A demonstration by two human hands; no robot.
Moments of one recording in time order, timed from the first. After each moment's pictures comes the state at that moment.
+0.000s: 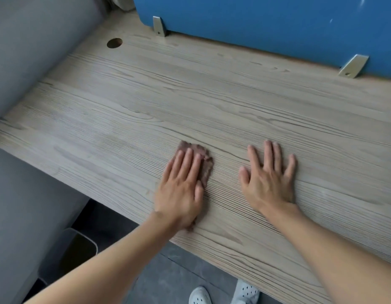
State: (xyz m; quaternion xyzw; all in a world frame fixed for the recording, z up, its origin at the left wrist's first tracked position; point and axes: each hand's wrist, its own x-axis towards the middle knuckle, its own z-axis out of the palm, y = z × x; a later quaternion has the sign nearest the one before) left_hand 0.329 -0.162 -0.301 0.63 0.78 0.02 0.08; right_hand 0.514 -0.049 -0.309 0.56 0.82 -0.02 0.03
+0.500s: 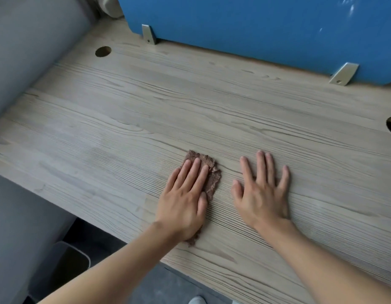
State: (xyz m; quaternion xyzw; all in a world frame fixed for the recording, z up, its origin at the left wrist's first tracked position) left_hand 0.337 -0.144 -0.302 0.67 0.74 0.03 0.10; right_hand 0.512 -0.051 -0.308 0.56 0.83 -0.02 0.03
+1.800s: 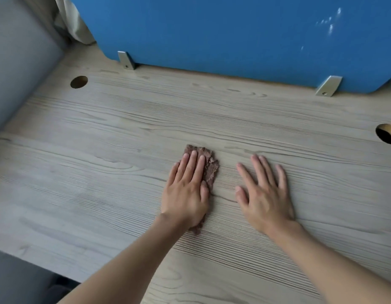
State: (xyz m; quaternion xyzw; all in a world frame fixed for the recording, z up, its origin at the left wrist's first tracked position) left_hand 0.303 -0.046 -0.309 0.67 0.74 0.05 0.07; right_hand 0.506 0.005 -0.312 0.54 0.84 -0.03 -0.02
